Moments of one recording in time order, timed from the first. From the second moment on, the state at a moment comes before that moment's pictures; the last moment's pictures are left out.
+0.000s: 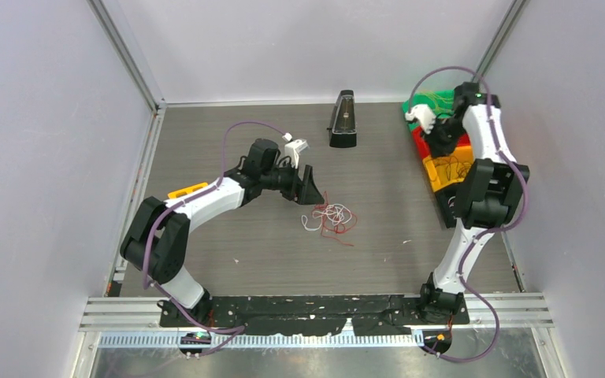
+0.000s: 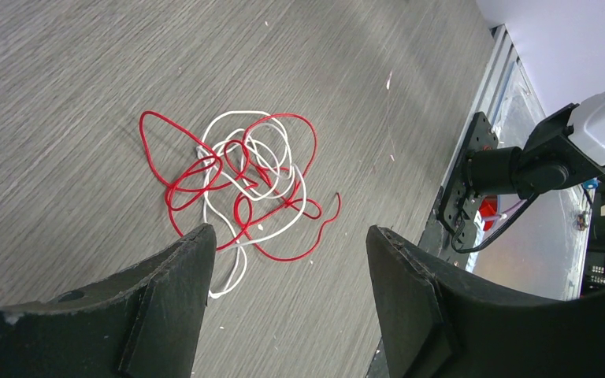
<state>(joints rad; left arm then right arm) -0.55 1.62 1.02 -0.01 0.68 -0.32 -0.17 2.00 1.81 -1.15 -0.34 -1.17</state>
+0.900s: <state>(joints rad) -0.55 1.62 1.01 -0.01 0.68 -0.32 -0.35 2.15 1.95 -1.23 -0.13 -1.47</state>
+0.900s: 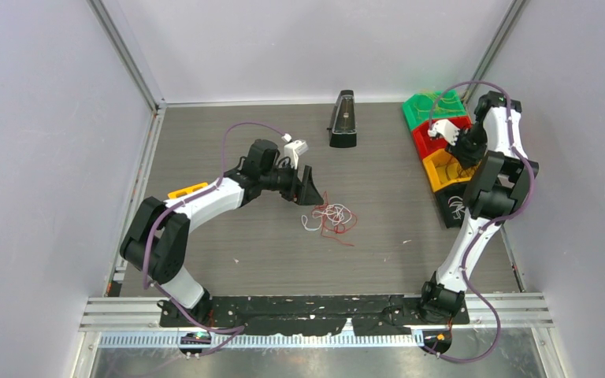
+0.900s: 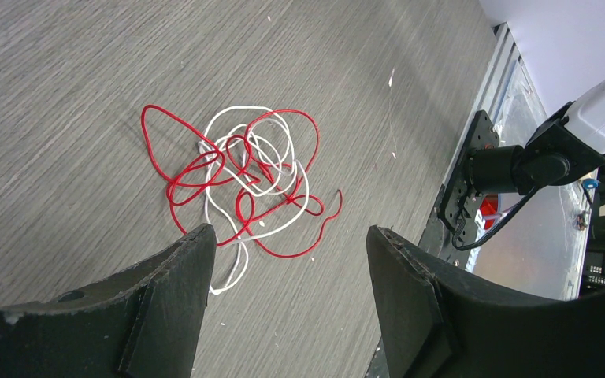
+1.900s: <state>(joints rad) -0.54 1.62 1.01 -0.01 0.69 -0.32 -0.38 2.11 2.10 -1.43 -0.30 -1.49</state>
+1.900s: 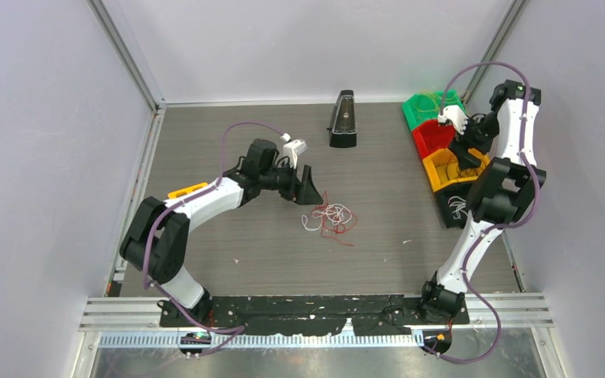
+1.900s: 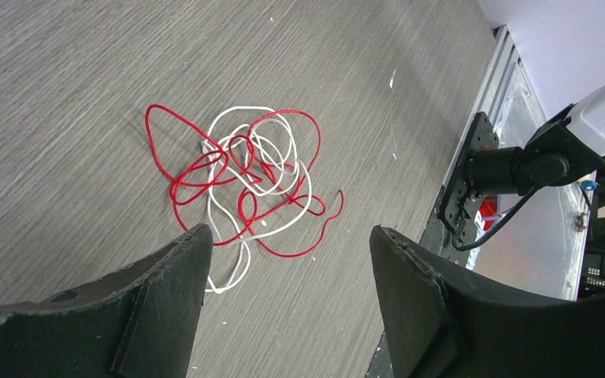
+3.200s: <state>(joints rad) -0.69 1.80 1.10 -0.11 0.63 0.01 0.28 1.88 1.13 -0.61 -0.66 -0.07</state>
